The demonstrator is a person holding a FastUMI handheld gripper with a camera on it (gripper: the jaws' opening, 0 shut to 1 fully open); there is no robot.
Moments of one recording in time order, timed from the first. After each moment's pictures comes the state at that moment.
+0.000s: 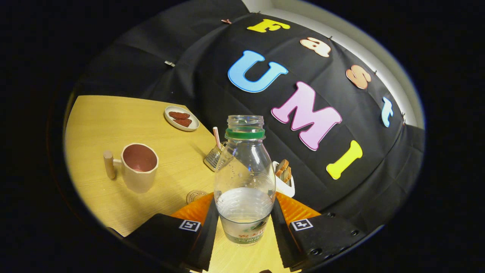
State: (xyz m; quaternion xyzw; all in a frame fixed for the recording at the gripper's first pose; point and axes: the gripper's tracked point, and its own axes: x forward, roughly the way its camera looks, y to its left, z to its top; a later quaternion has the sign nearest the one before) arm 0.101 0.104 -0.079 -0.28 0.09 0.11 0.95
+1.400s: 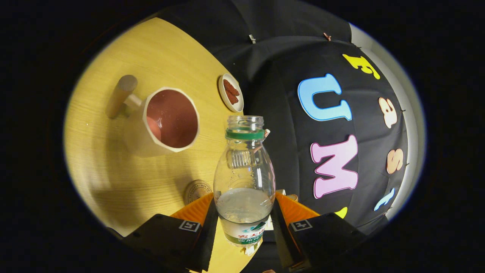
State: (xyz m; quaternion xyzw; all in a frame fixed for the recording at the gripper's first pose) arm 0.131 0.168 -0.137 -0.55 0.08 0.18 0.81
